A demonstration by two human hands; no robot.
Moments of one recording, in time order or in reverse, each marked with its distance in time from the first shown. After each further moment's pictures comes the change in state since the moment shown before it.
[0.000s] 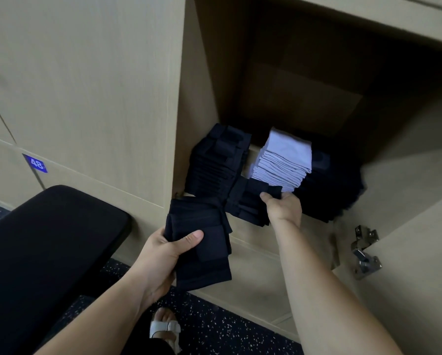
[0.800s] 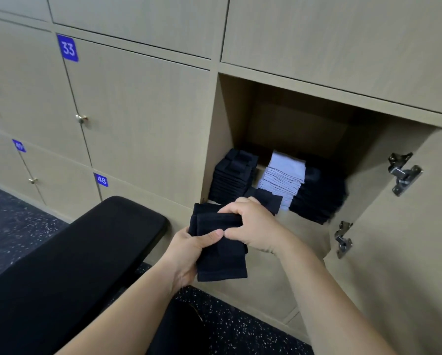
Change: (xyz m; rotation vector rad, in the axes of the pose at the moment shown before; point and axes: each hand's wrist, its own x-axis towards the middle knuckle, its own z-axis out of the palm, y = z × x) left_hand -0.117 0.024 0.015 0.021 0.008 0.024; right_hand -0.208 -0.074 -0.089 -0.504 -0.687 -0.838
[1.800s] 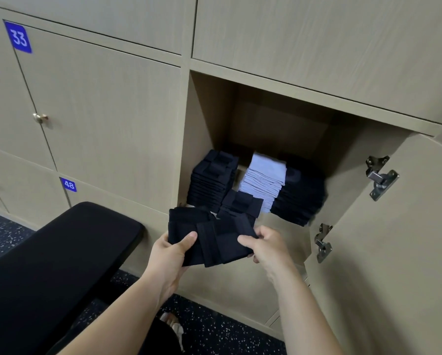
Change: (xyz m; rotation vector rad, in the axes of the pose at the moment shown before) left_hand 0.037 -0.019 0.009 -0.029 0.174 0.110; right_hand -0.023 0.064 0.017 0.780 0.383 0.580
